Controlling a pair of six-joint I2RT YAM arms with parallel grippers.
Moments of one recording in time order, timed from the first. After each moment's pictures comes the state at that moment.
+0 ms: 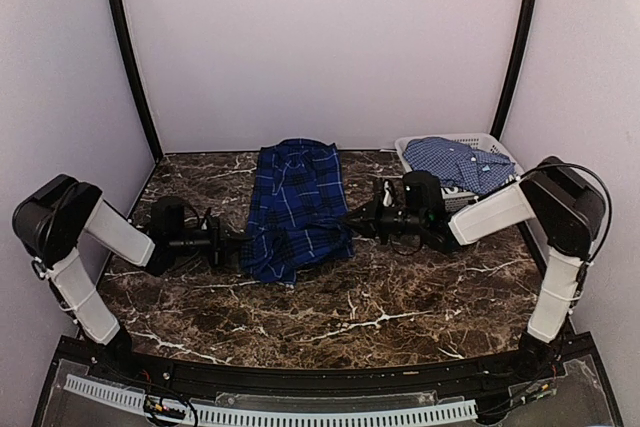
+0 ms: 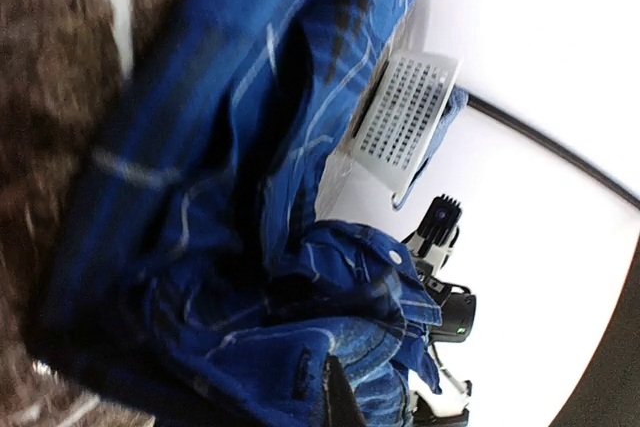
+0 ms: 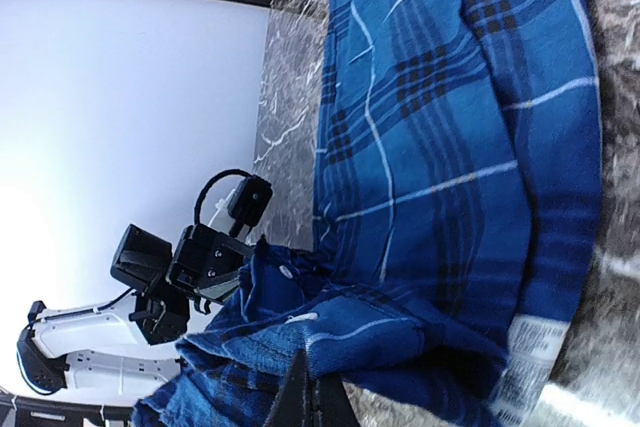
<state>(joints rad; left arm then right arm) -0.31 1.65 0.46 0.74 0.80 -1.58 0.66 1.82 0.85 0.61 -0.53 1.13</state>
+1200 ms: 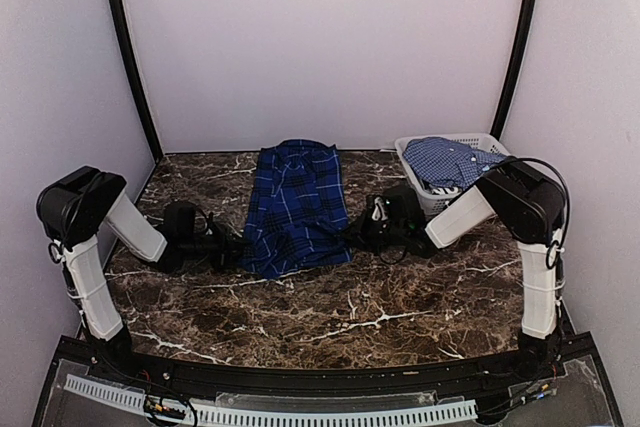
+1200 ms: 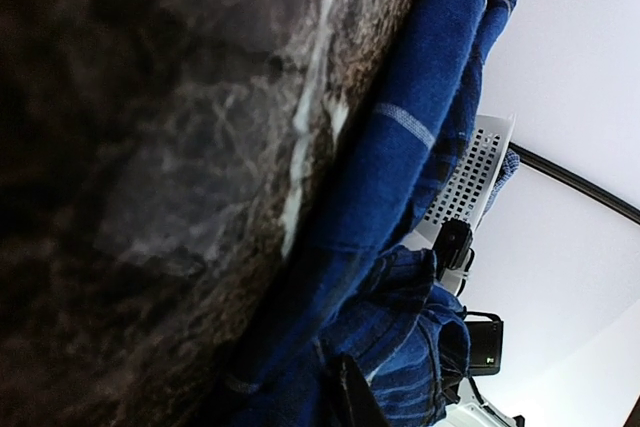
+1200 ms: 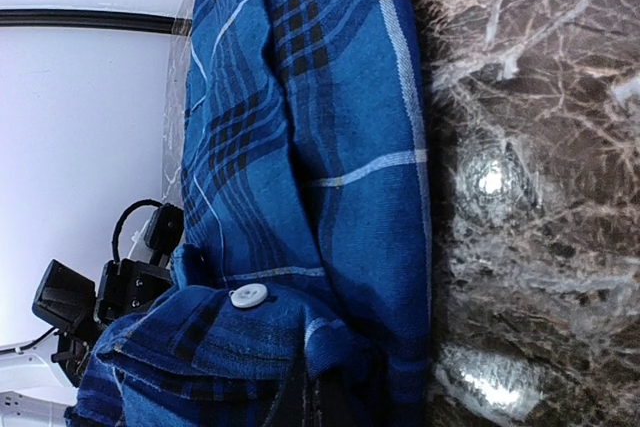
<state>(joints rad) -0.30 1.88 0.55 0.76 0.67 -1.48 0.66 2.10 0.99 0.60 -0.41 1.08</state>
